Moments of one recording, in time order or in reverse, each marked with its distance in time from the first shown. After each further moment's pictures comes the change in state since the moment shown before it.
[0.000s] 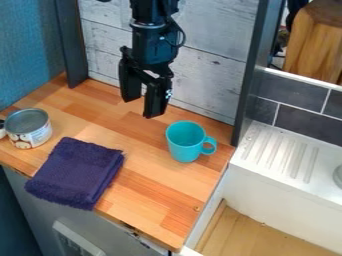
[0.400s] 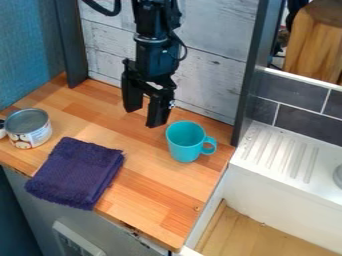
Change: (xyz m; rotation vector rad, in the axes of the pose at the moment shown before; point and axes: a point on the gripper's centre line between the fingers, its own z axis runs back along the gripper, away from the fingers) arm 0.007 0.001 -0.020 -0.014 0.018 0.039
